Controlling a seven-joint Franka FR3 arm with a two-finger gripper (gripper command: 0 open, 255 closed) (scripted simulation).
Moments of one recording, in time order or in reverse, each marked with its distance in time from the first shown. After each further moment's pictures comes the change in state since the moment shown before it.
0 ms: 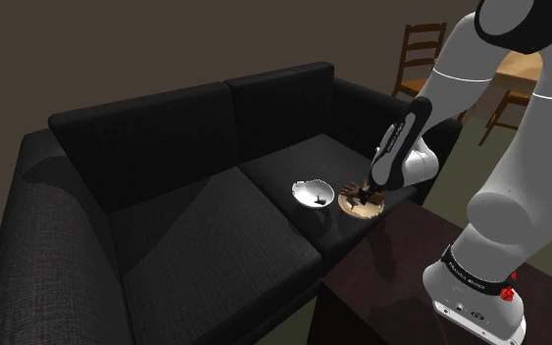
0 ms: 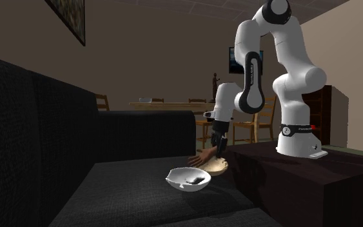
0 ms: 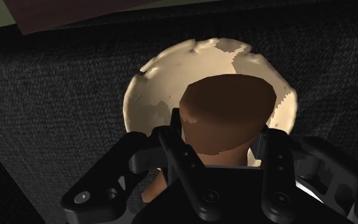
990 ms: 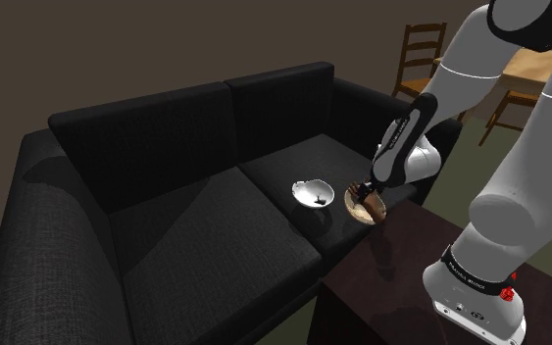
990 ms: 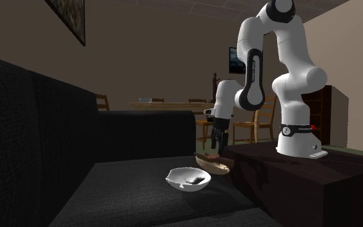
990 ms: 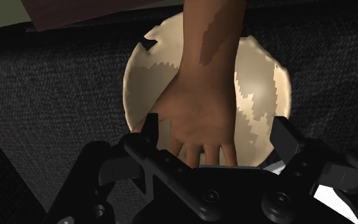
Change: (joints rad) arm 0.041 -0.059 -0.041 -0.016 0.000 -0.042 -0.001
